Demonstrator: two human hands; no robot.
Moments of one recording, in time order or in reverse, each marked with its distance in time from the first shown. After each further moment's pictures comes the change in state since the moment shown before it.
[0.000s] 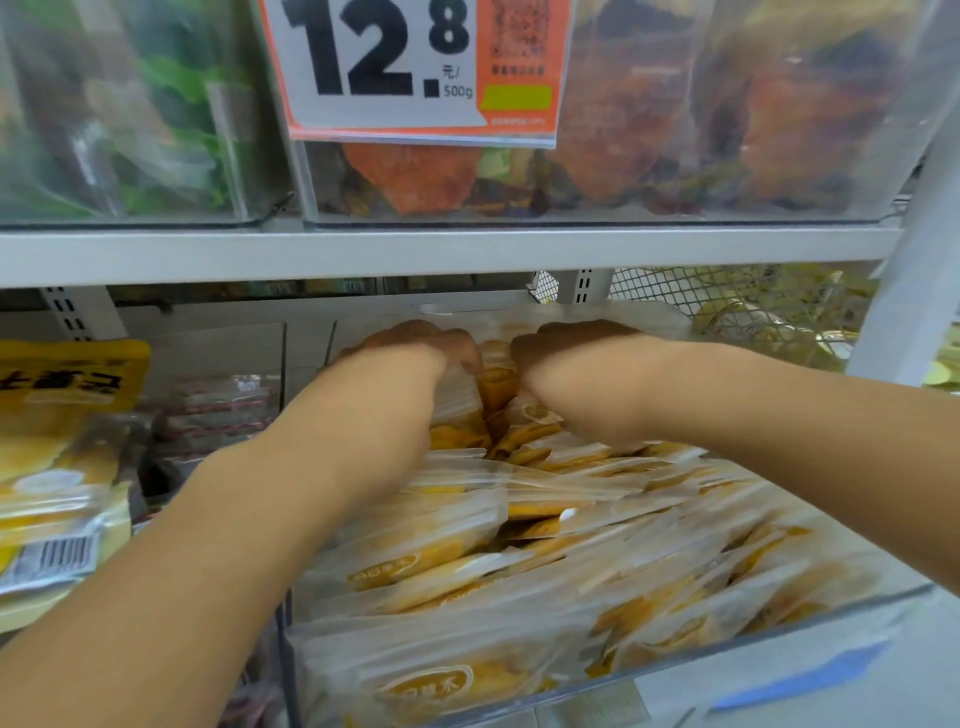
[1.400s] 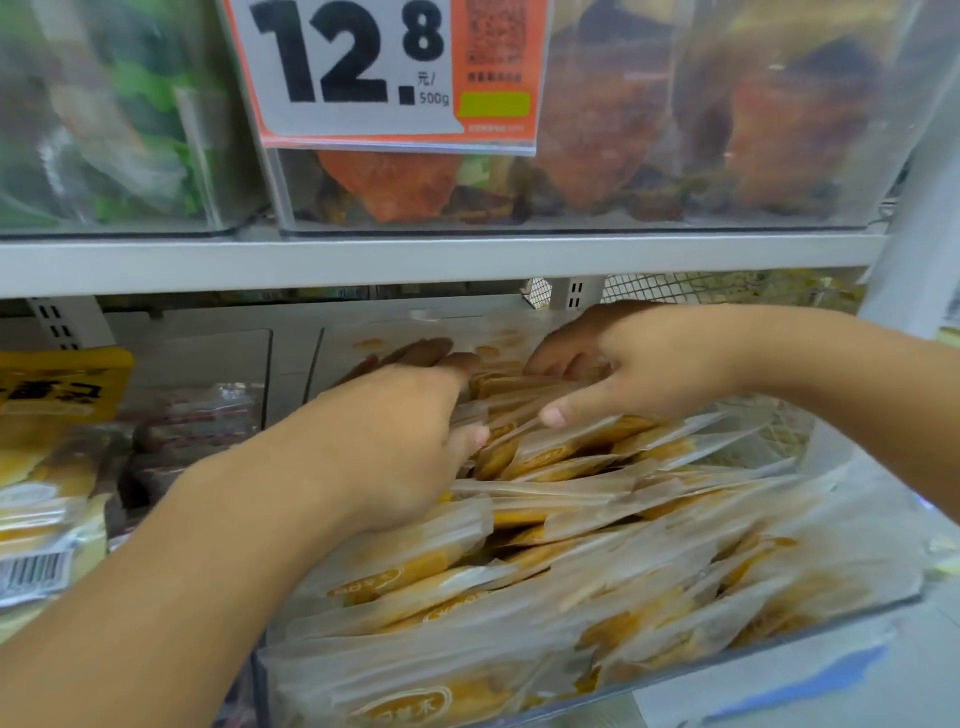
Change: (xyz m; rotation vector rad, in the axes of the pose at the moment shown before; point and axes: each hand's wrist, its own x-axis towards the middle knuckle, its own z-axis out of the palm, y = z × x) left_hand -0.008 0.006 0.000 -0.012 -0.153 0.070; right_hand -0.019 0.044 -0.003 0.444 -0.138 0.095
